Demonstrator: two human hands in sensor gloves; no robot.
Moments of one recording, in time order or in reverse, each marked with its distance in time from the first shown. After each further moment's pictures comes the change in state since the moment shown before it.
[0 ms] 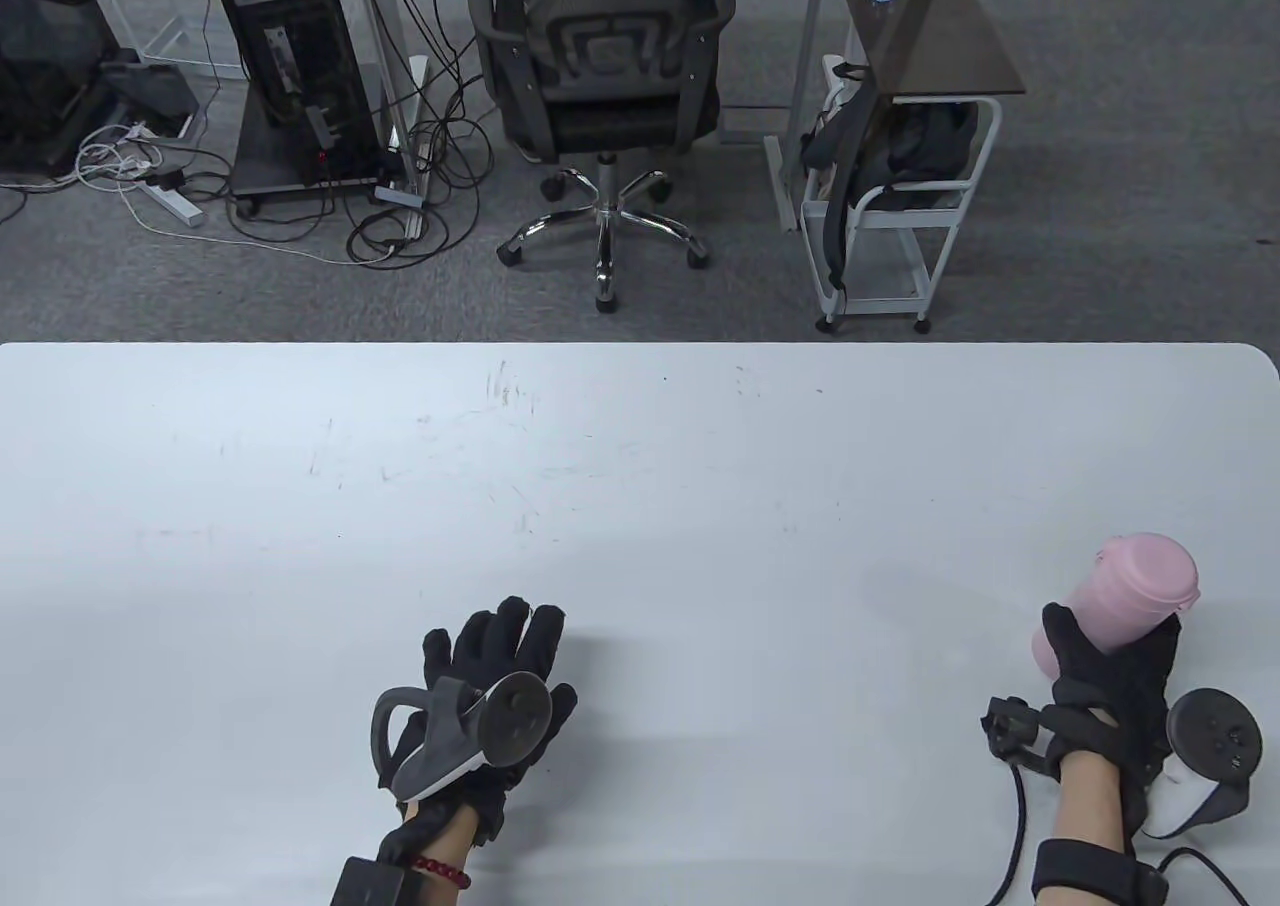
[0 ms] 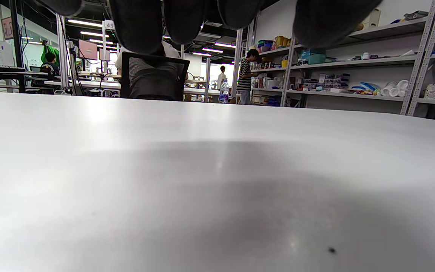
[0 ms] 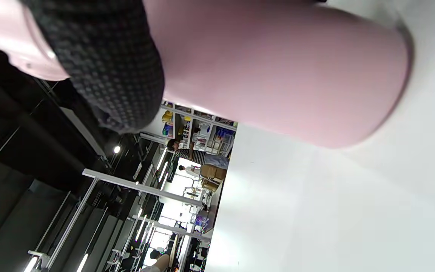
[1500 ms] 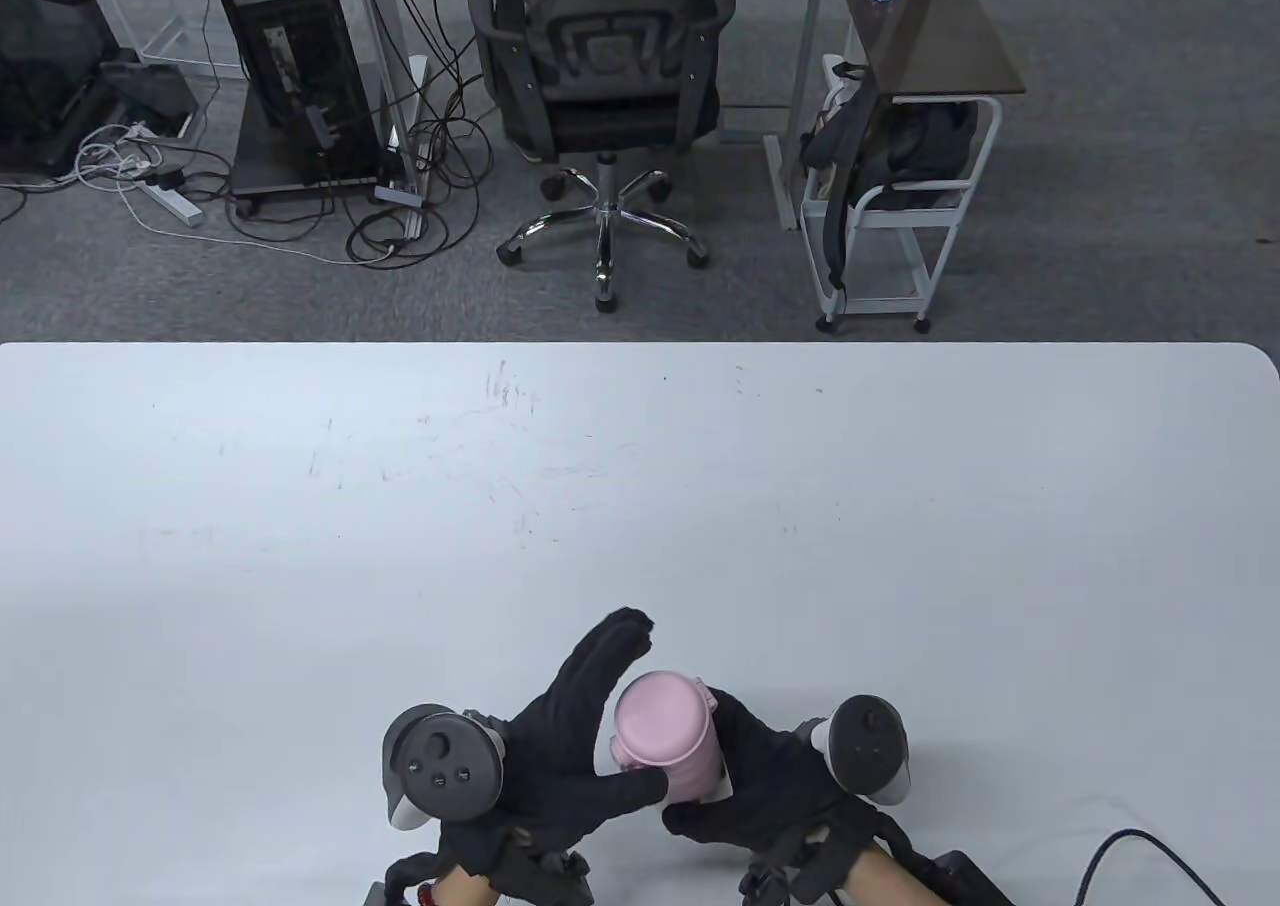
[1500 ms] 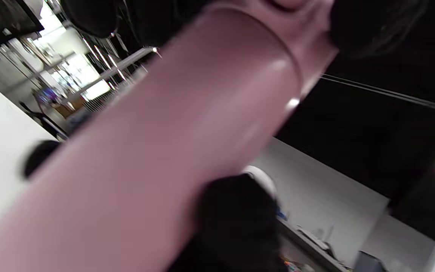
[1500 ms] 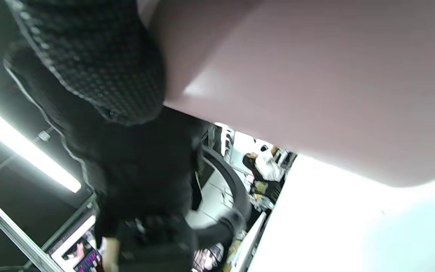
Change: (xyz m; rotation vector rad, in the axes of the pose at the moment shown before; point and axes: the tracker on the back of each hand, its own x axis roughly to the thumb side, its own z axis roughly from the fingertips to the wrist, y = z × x) left_hand 0.050 0.059 0.037 0.189 -0.582 0.935; right_hand 0.078 0.176 0.230 1.374 -0.698 -0.156
